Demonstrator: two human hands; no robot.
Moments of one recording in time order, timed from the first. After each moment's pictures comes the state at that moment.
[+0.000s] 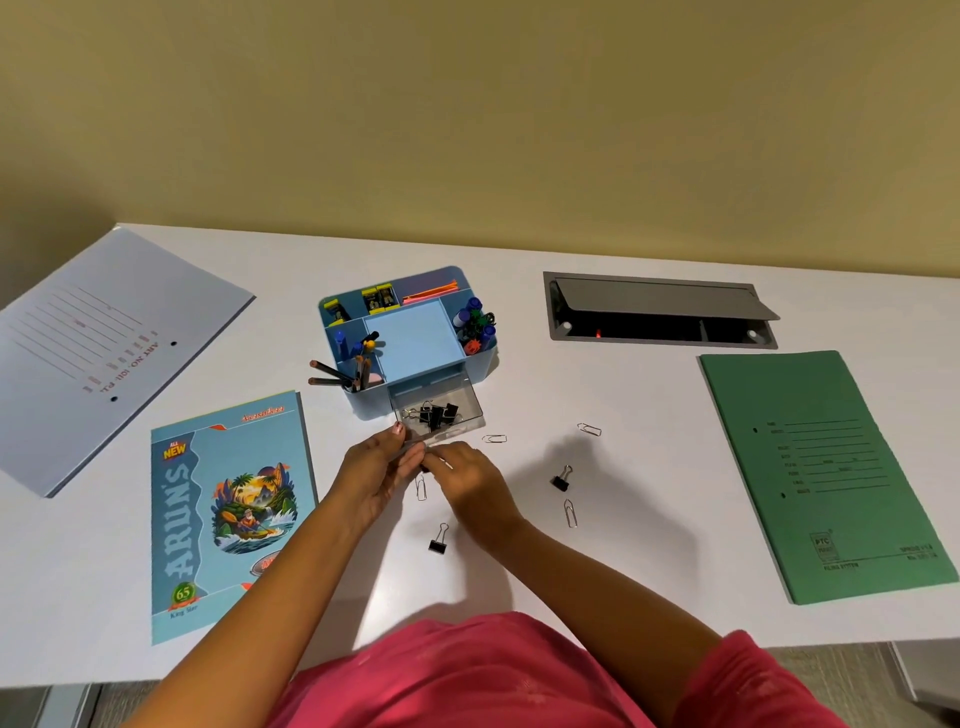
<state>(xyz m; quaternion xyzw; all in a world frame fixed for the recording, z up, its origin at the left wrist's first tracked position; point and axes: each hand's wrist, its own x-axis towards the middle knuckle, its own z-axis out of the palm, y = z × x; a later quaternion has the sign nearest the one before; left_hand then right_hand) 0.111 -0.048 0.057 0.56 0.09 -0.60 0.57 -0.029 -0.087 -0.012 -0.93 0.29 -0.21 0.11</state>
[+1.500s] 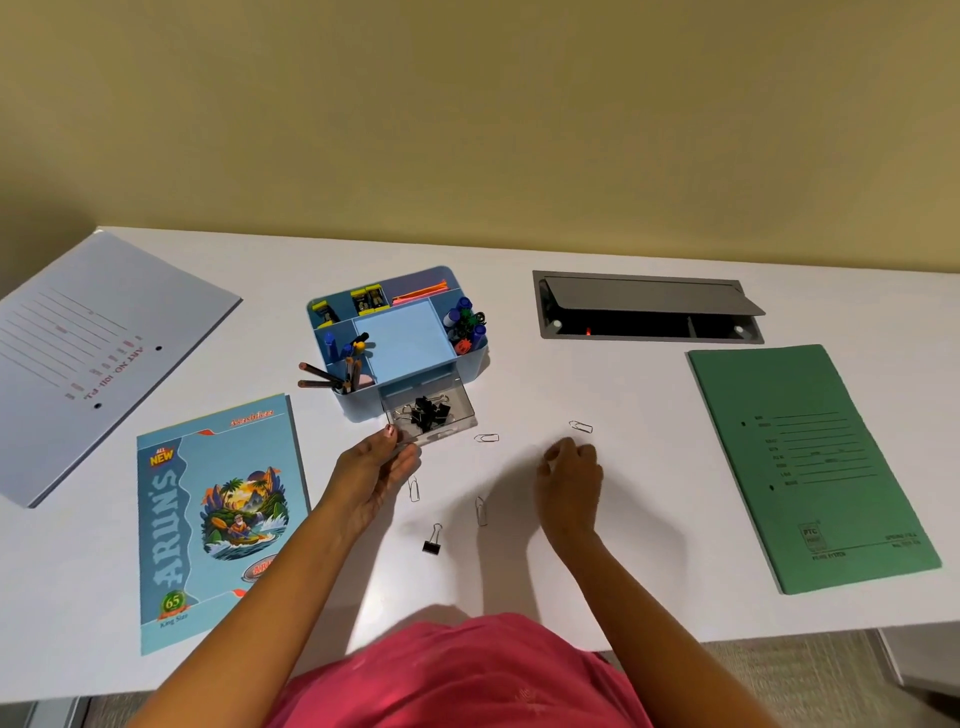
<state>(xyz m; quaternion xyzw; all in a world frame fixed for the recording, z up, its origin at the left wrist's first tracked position) 0.110 -0.043 0.050 0.55 0.07 -0.60 0.58 -0.107 -0.106 0.016 -0.67 0.71 -0.15 0.17</state>
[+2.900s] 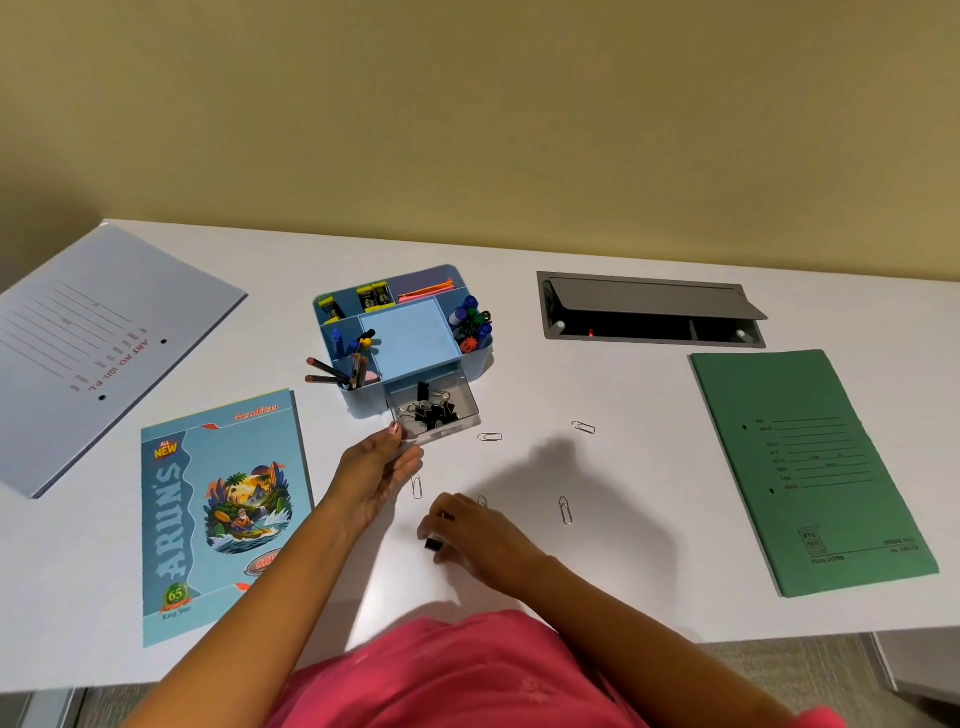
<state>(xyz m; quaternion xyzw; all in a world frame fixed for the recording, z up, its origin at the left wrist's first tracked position) 0.112 -0.043 0.041 0.56 0.05 -0.60 0.56 -0.068 -0.053 0.019 -0.94 0.21 0.00 0.25</state>
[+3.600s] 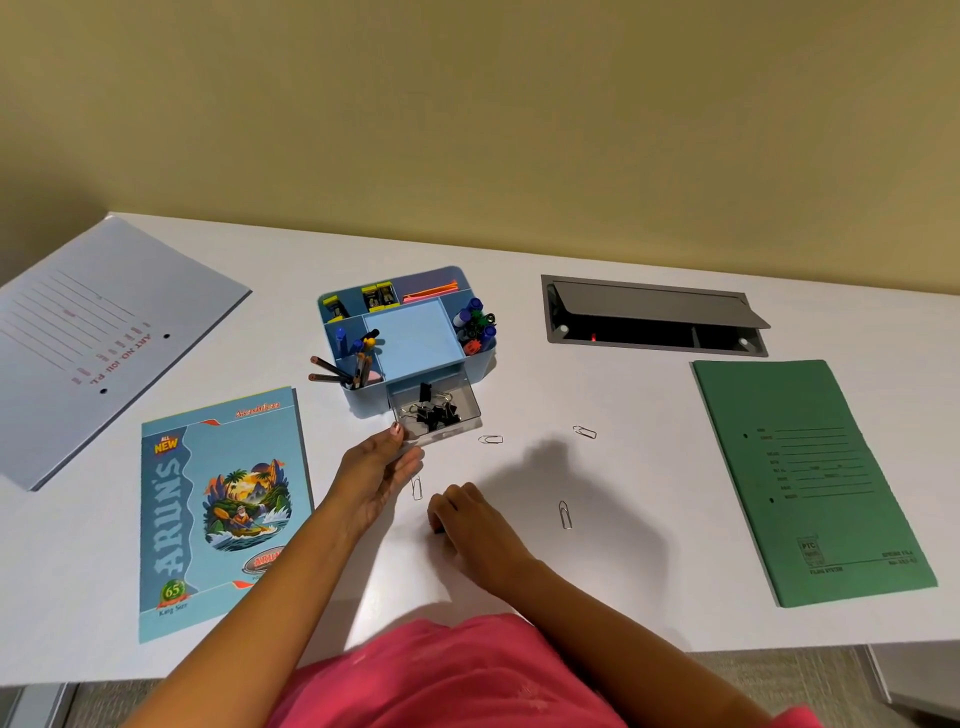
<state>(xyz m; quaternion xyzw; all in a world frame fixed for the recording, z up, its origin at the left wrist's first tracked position) 0.113 -0.041 0.038 0.55 0.06 -0.61 0.57 -0.057 -0.052 0.009 -0.93 0.29 0.01 0.21</state>
